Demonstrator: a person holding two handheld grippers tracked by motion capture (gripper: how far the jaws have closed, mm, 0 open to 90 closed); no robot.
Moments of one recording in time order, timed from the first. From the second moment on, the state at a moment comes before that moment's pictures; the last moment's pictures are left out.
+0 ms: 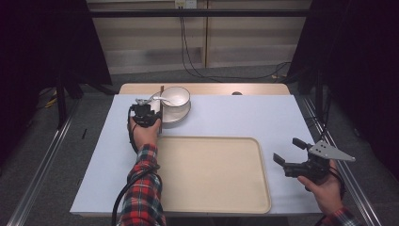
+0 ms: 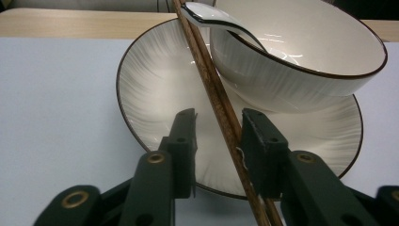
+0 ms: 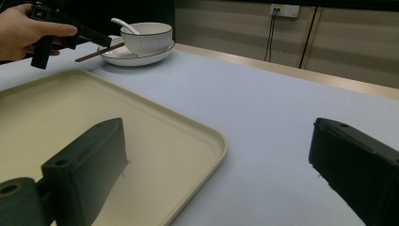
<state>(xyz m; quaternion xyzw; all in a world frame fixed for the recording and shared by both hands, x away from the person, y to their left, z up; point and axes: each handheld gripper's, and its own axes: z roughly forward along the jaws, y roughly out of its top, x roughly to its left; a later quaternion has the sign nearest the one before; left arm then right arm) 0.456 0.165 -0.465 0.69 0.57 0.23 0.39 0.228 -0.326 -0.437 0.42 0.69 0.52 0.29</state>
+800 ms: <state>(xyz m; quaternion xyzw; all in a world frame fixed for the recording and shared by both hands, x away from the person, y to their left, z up) 0.436 0.177 -0.455 0.64 0.63 0.23 0.38 0.229 -0.327 -0.438 0.42 0.69 0.52 0.28</state>
